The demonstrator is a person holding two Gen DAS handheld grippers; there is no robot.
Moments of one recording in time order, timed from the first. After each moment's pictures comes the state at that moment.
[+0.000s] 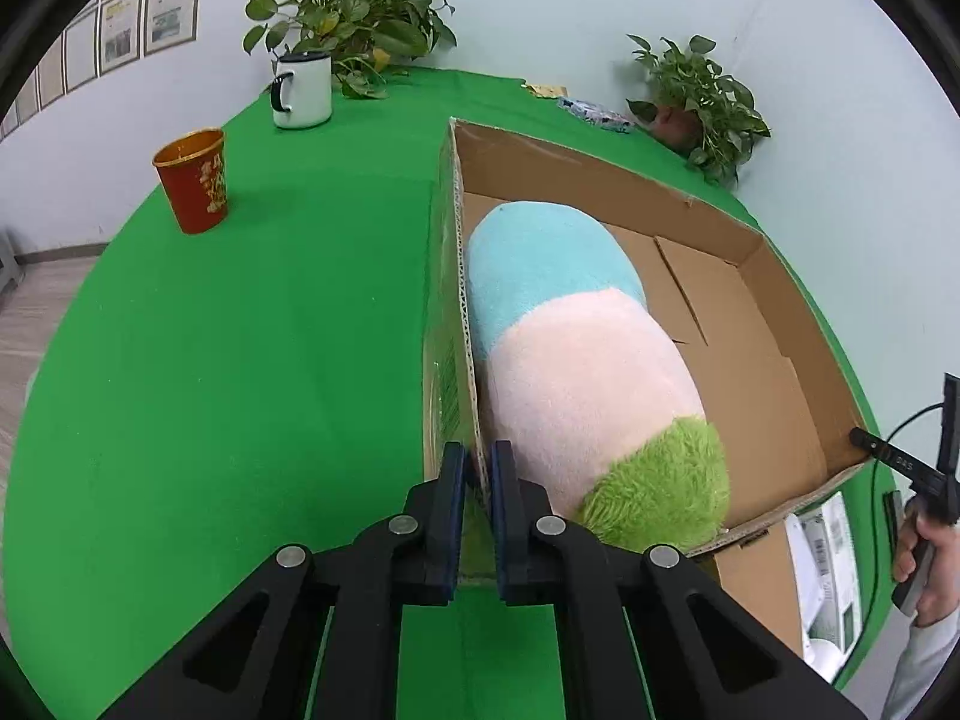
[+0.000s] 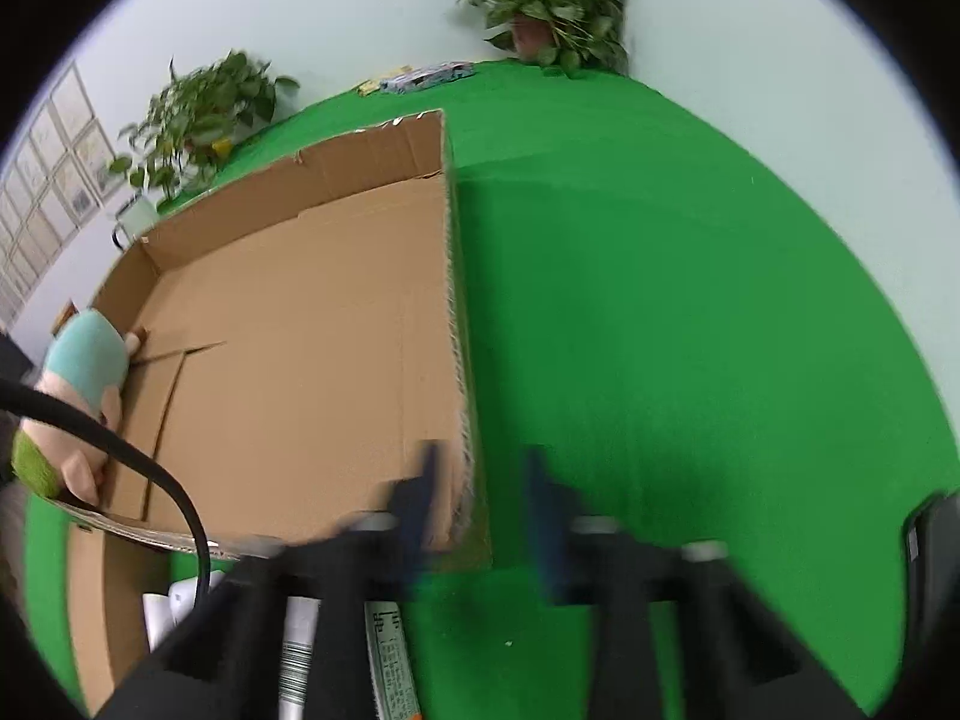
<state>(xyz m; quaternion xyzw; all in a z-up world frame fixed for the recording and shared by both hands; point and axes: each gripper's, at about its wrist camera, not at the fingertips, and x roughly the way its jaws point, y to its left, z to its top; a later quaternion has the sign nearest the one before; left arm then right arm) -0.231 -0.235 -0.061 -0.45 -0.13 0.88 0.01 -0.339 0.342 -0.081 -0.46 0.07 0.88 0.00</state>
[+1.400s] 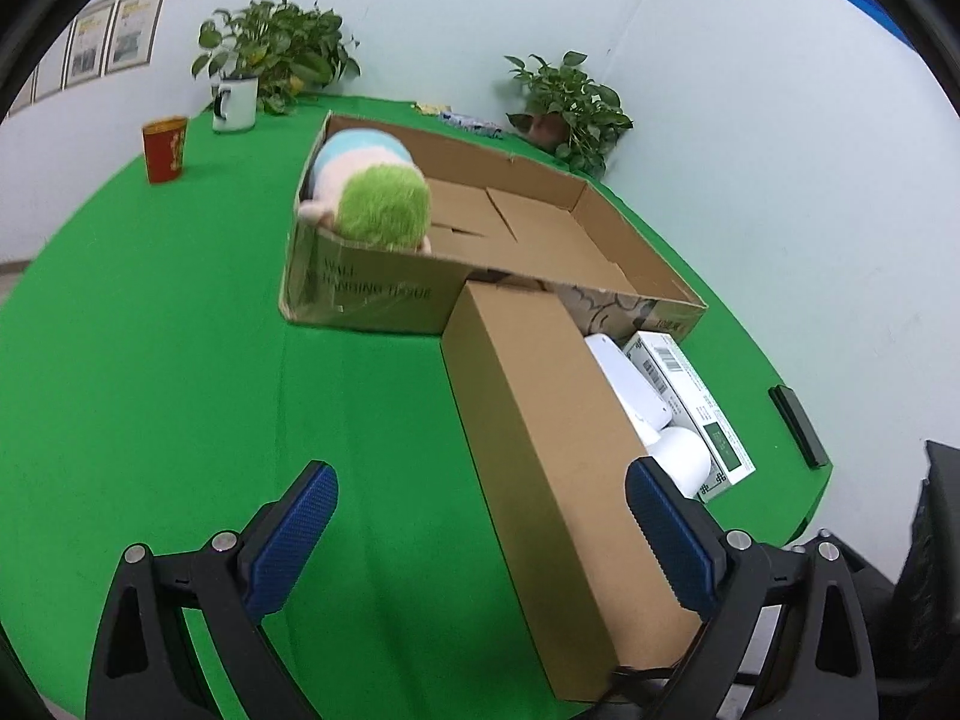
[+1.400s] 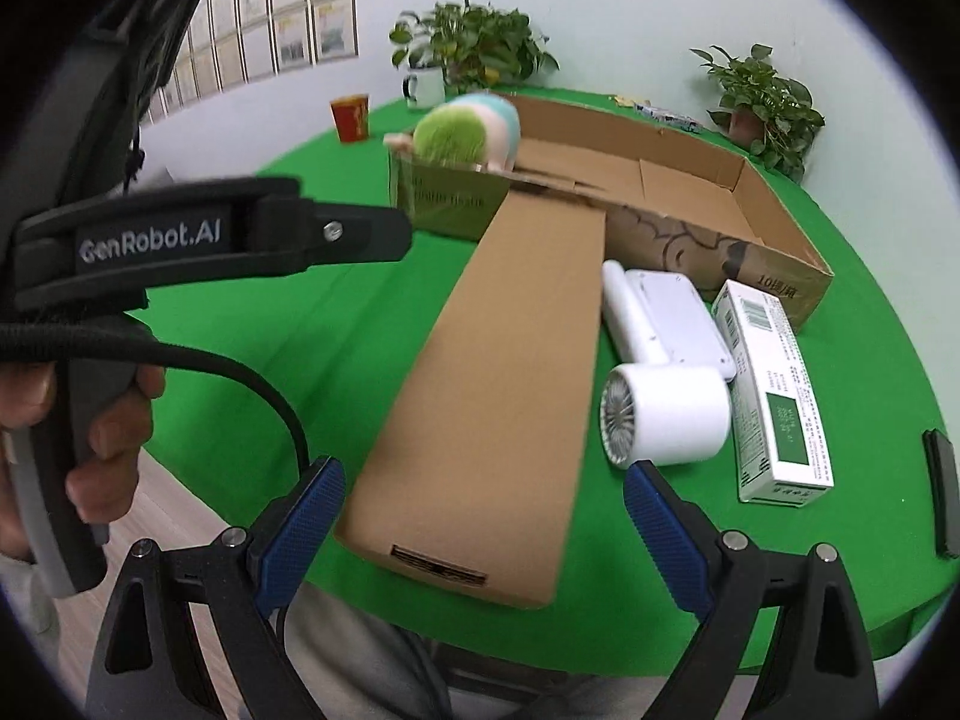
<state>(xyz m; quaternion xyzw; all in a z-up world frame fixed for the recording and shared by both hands) -0.025 -0.136 -0.076 -0.39 -0.15 0.90 0.12 -0.065 0.099 -0.079 -0.42 -0.10 0.89 -0.14</state>
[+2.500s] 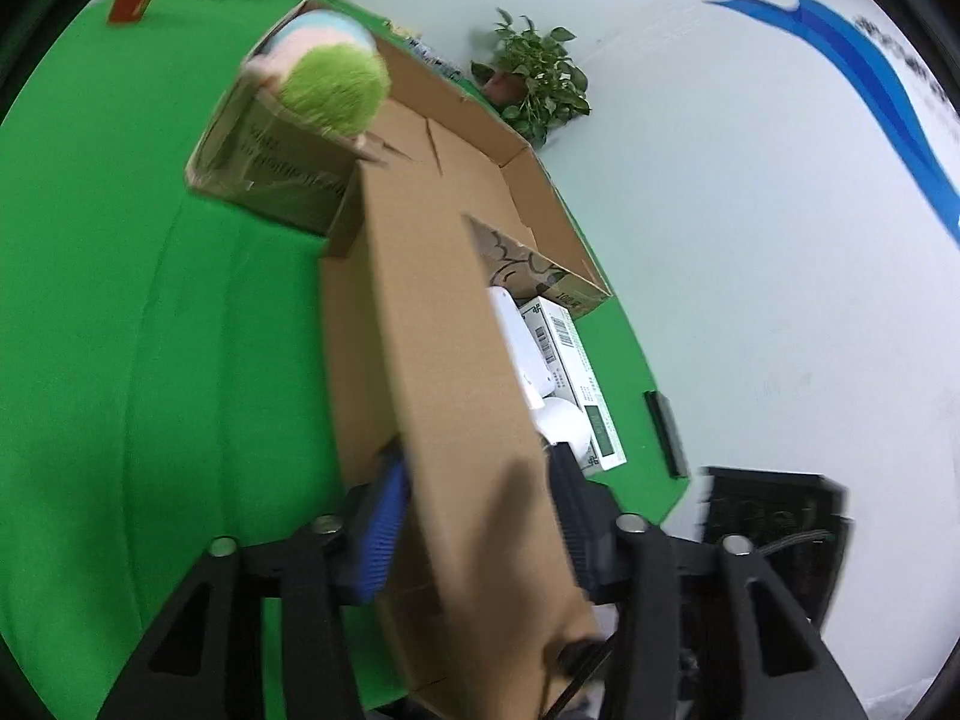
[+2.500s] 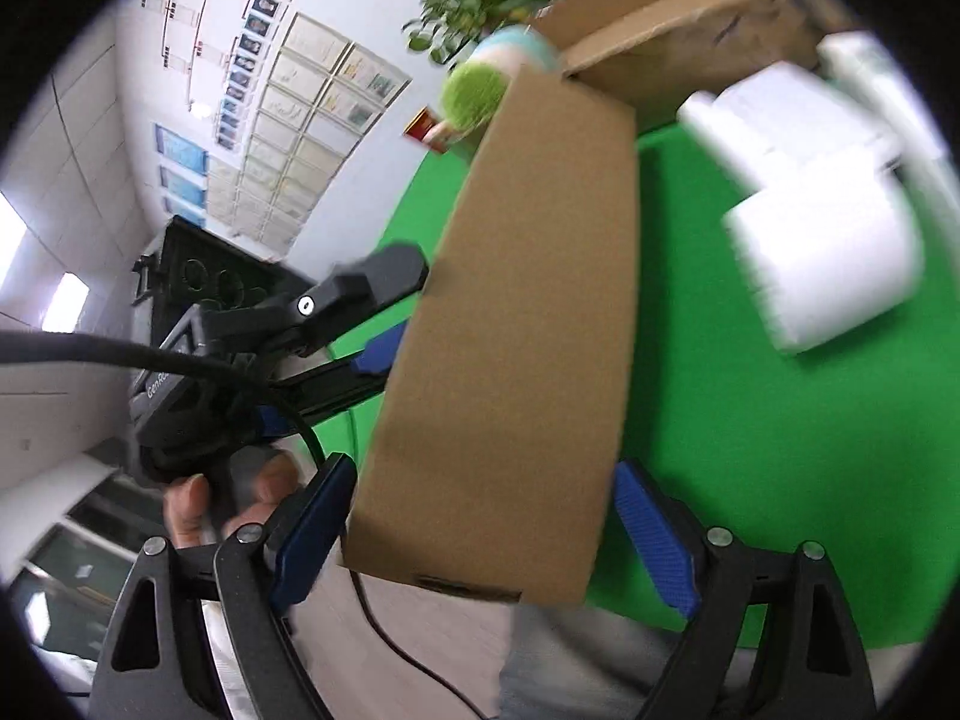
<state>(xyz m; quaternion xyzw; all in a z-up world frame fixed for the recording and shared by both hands) -0.042 -0.128 -0.101 -0.42 -0.30 0.82 0.23 -0.084 0.162 -0.114 -0.48 0.23 0.78 -0.32</state>
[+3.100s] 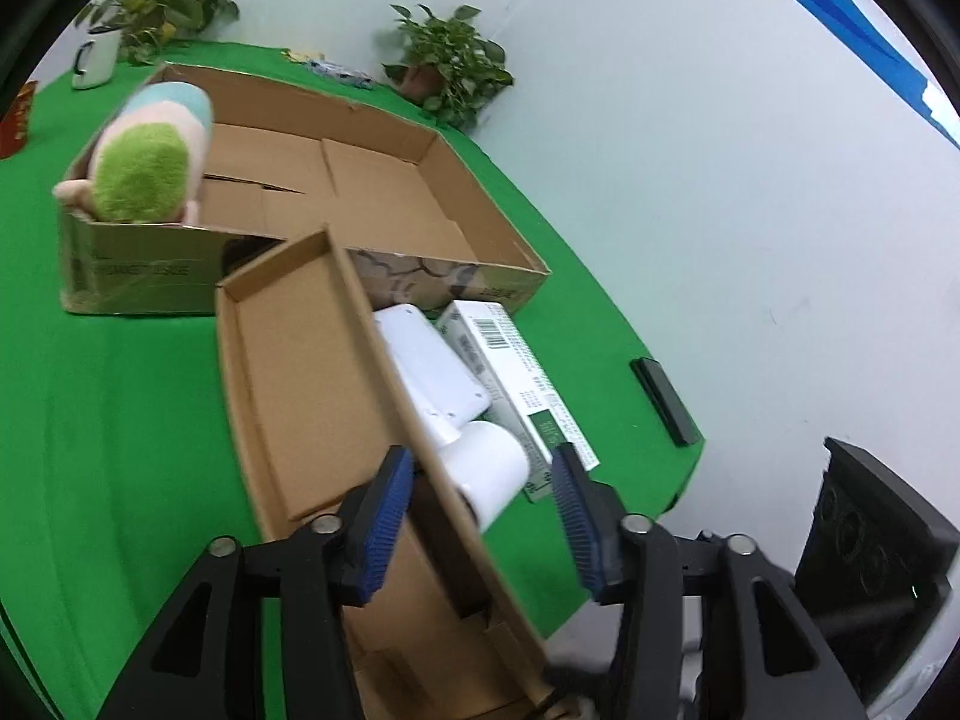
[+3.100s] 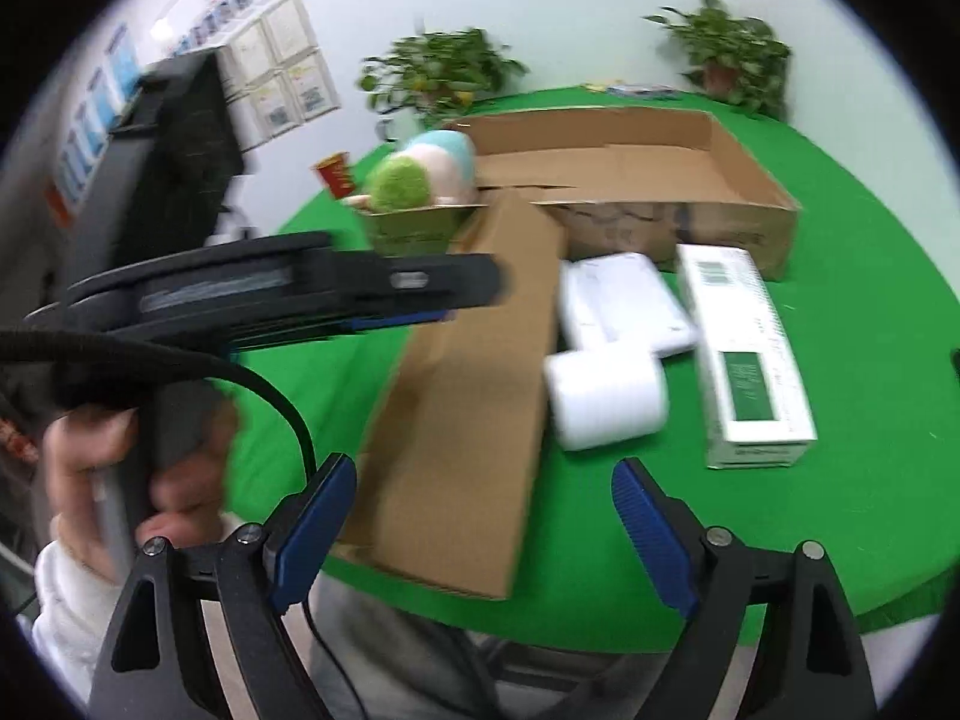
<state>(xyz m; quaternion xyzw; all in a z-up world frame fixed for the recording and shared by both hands) -0.071 -0.044 -0.060 -0.41 -0.20 0.85 0.27 -0.058 0.175 -0.063 -0.42 0.04 0.89 -0.16</state>
